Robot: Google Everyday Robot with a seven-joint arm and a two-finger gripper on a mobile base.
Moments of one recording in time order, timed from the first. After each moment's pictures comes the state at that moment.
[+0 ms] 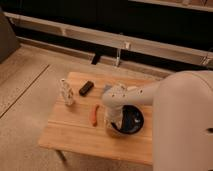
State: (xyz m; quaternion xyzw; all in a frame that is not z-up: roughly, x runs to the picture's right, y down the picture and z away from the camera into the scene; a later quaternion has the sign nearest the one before) arm 0.040 0.219 0.831 -0.27 0.27 0.67 0.63
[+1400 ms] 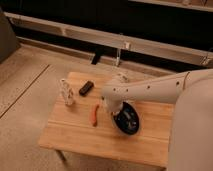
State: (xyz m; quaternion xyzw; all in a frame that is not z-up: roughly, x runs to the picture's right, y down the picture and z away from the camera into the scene) arm 0.022 0.121 0.781 -0.20 0.17 0.70 0.67
